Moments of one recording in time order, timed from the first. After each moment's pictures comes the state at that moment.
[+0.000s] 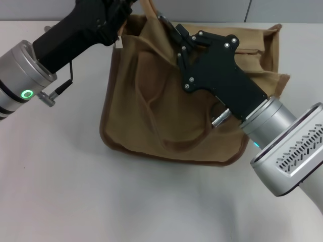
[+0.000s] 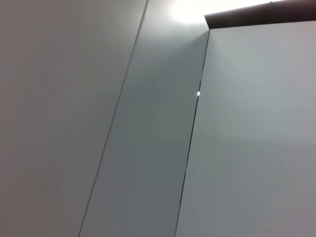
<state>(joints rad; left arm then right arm) -0.67 -2.07 0.41 0.22 1.60 1.77 -1.03 0.48 2.09 0.58 0.52 -2.55 -1.28 -0.32</state>
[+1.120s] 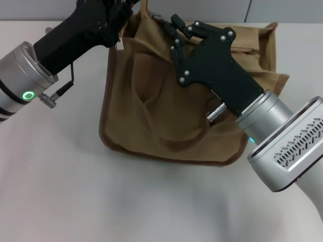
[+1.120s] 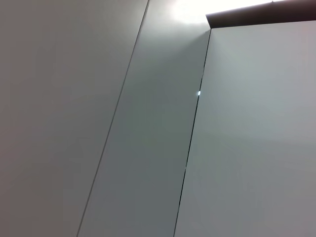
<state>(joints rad) -0.67 -2.08 0.42 0.22 1.60 1.76 -1.03 0.49 2.09 0.59 0.56 -2.56 -1.27 -0.32</state>
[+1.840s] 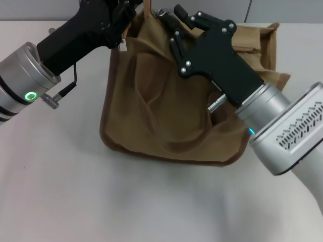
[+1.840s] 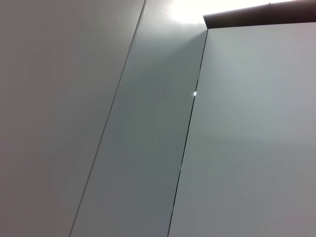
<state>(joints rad) -0.67 -2.08 0.42 0.21 1.60 1.77 -1.03 0.51 2.09 0.62 0.55 -2.55 -1.24 -0.26</state>
